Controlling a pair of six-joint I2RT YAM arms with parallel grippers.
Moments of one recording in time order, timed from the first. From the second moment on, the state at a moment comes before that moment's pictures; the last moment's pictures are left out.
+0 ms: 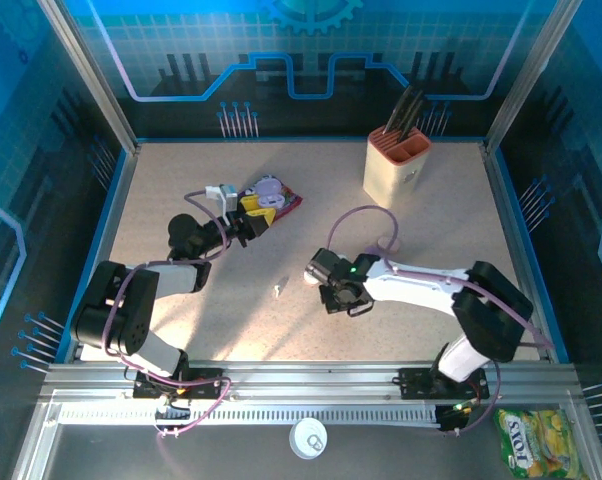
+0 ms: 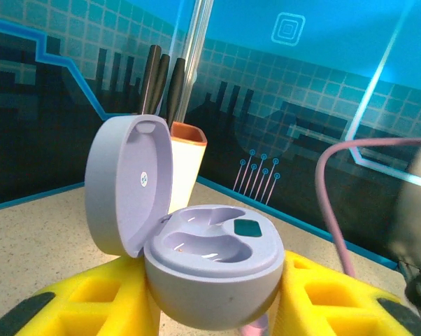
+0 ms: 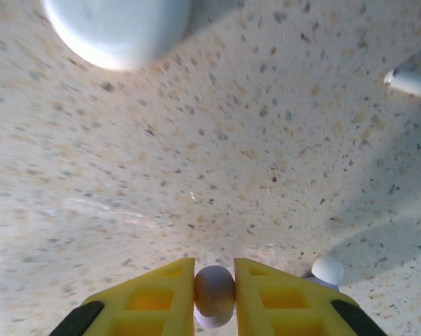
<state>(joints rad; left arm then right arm) -0.17 1.54 0.51 1.28 0.84 -0.44 0.91 1.54 0.92 -0.67 0.11 0.72</state>
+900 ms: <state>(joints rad) -0.47 1.53 0.43 1.14 0.65 -0.12 0.51 1.03 0.79 -0.46 -0.34 0.77</state>
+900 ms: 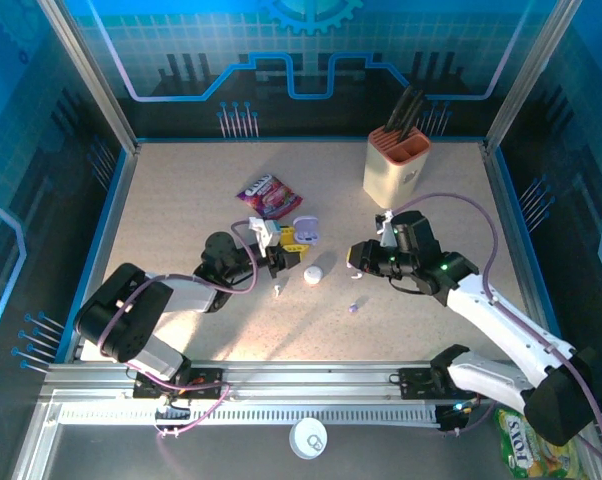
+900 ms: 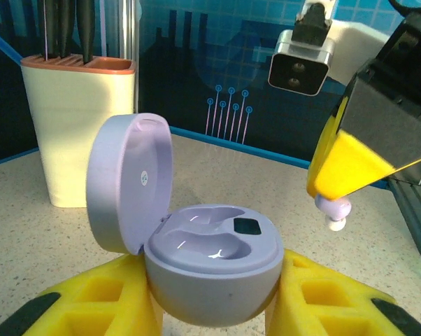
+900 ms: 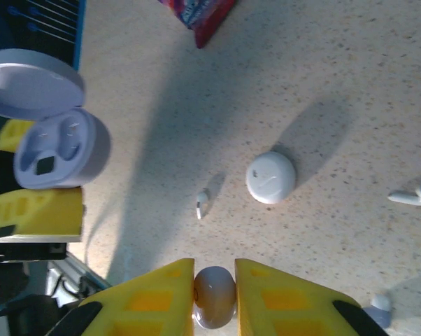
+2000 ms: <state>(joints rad) -0.62 1.58 0.46 1.15 0.58 -0.05 0.50 1.12 0.78 -0.09 -0.58 0.99</state>
